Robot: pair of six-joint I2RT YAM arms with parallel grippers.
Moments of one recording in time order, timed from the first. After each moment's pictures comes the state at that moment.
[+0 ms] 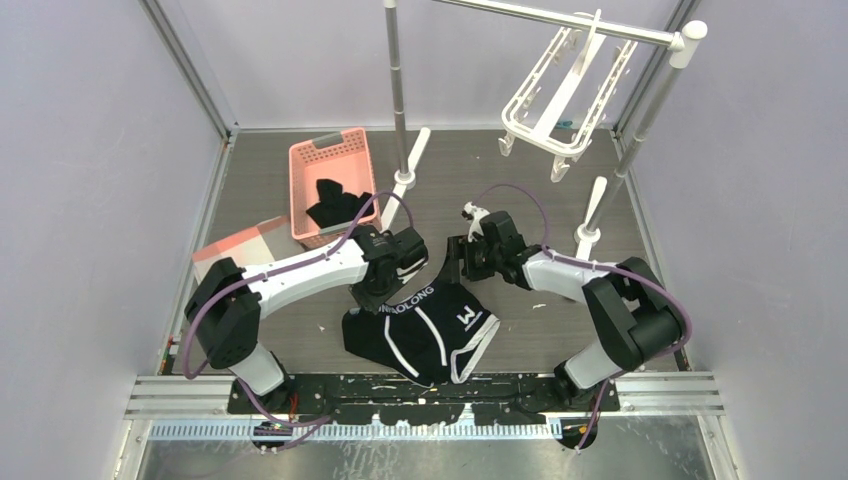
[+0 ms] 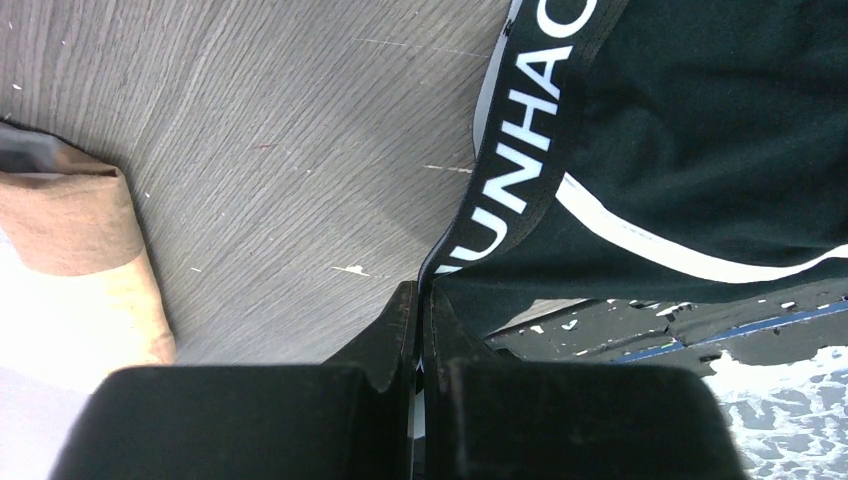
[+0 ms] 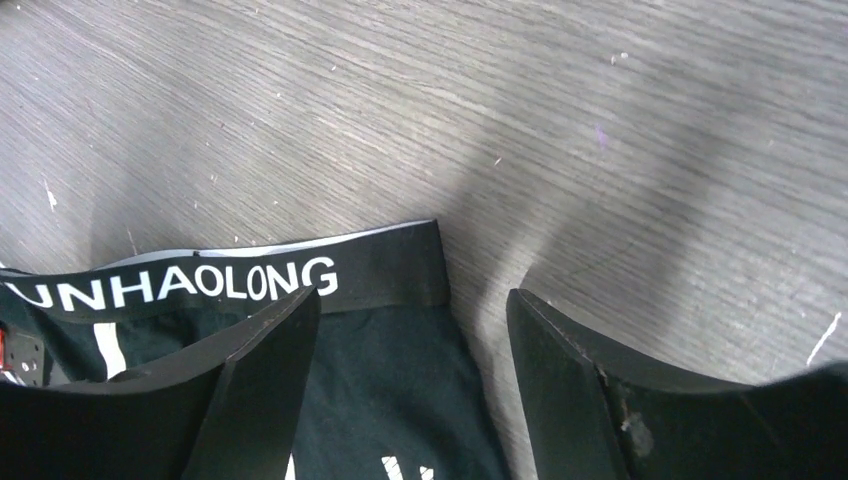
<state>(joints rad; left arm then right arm) -0.92 1.62 1.21 -1.10 -0.18 -0.11 0.51 1.51 0.68 0.05 -0.32 0.38</state>
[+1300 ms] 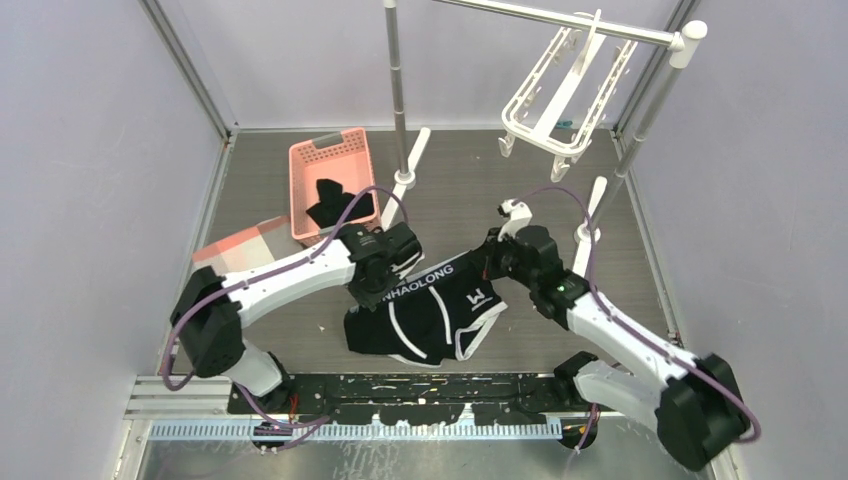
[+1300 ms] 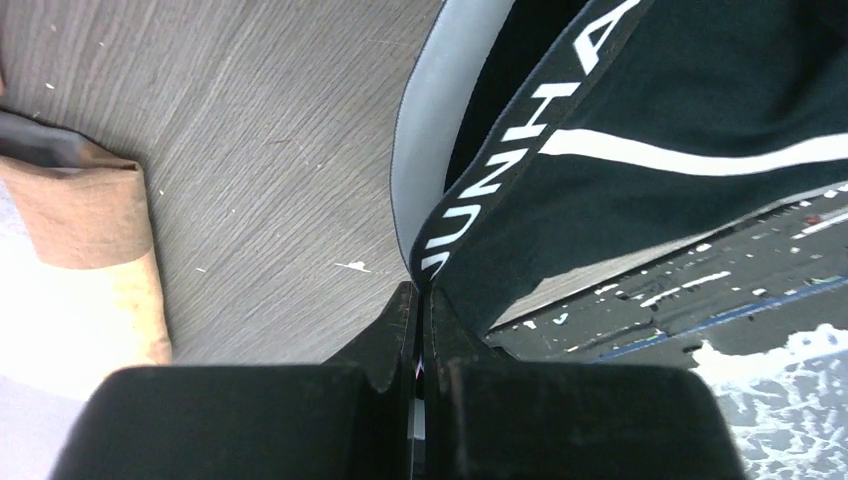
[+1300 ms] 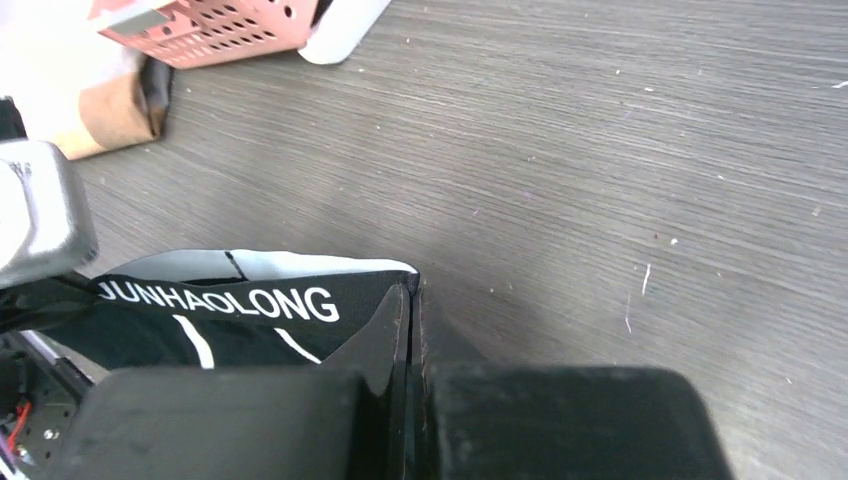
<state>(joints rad) -0.91 1.55 1.21 -1.10 -0.18 -0.11 0.53 1.02 0.54 0.04 -0.10 0.39</state>
